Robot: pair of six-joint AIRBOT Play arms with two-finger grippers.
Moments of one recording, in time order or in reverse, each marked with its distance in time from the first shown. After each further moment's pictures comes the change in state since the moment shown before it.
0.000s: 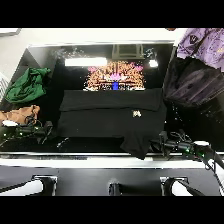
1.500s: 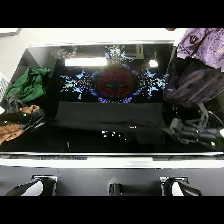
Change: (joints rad) left arm -0.172 0.237 0.264 0.355 -0.069 -0.242; right arm 0.071 0.399 0.351 -0.269 0.260 0.163
